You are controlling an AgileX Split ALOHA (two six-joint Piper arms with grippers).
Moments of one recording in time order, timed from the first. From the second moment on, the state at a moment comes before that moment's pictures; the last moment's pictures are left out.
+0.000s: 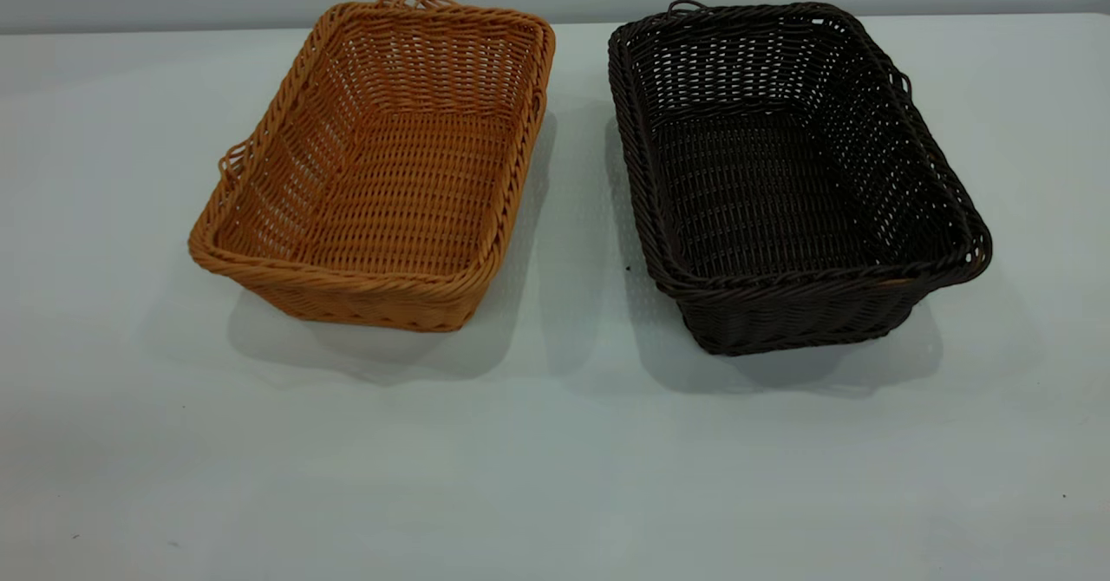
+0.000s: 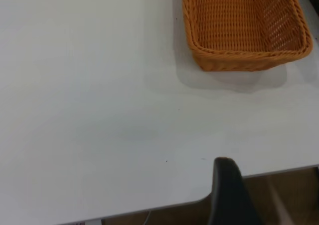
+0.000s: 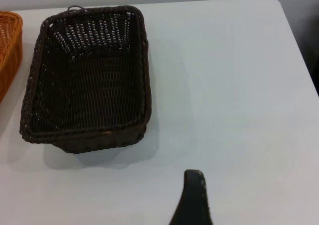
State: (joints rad) left arm -0.08 -0.02 -0.51 -0.09 1.14 0.04; right arm 0.03 -0.02 -0.47 0.03 1.12 0.02
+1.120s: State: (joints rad) left arm -0.08 -0.02 -0.51 -0.09 1.13 0.04; right arm 0.03 -0.02 -0.47 0.03 1.12 0.02
